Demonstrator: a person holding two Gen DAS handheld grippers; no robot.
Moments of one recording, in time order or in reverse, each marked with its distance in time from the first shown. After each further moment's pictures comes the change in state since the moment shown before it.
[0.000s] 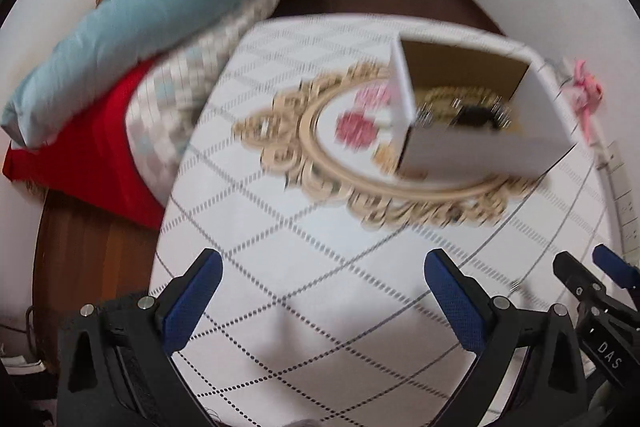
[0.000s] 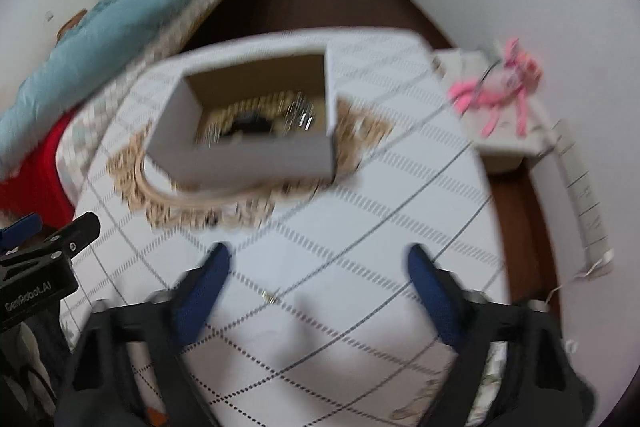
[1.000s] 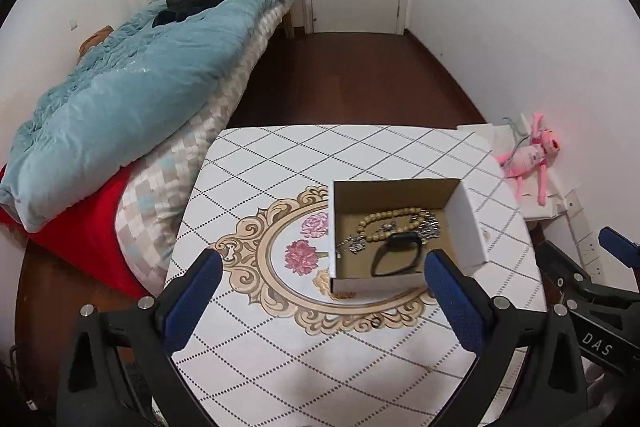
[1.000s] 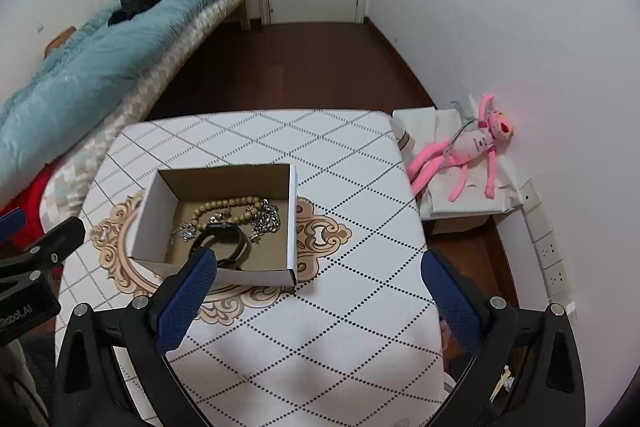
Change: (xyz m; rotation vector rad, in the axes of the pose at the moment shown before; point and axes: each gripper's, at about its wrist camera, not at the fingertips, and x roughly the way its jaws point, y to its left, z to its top) left arm -0.091 -0.027 0.083 0.030 -0.231 -0.126; right arm -0.076 -0.009 0.096 -0.026 -0.194 -0.141
